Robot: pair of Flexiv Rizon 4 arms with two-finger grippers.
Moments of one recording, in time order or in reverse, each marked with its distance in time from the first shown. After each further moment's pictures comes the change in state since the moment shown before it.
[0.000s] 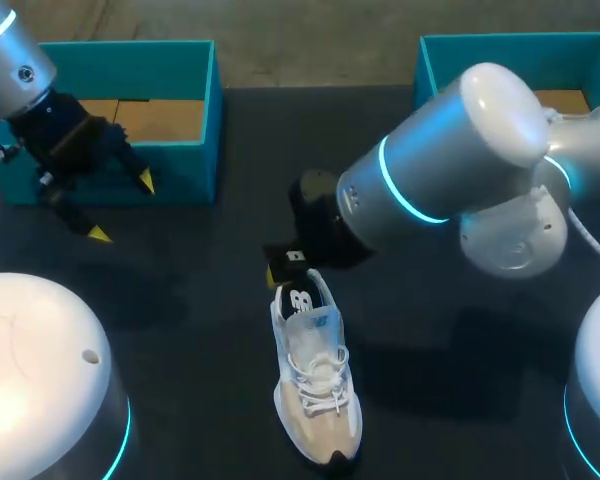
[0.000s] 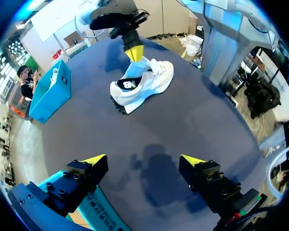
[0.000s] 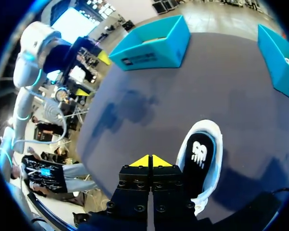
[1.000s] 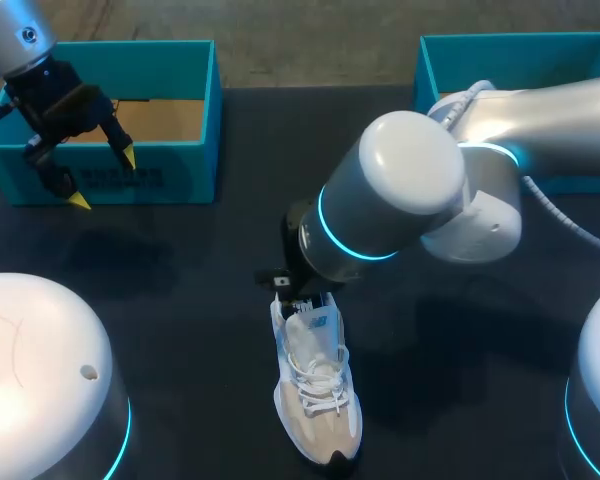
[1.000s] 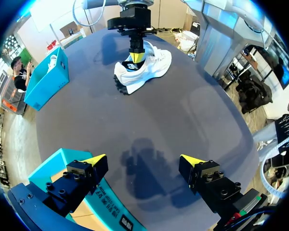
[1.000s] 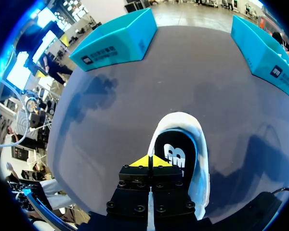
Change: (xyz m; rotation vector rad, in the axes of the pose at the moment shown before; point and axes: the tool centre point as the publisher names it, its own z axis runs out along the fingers) left arm -0.027 0.054 -0.019 -0.044 0.100 -0.037; right arm -0.050 -0.008 0.052 -0.022 -0.269 0.099
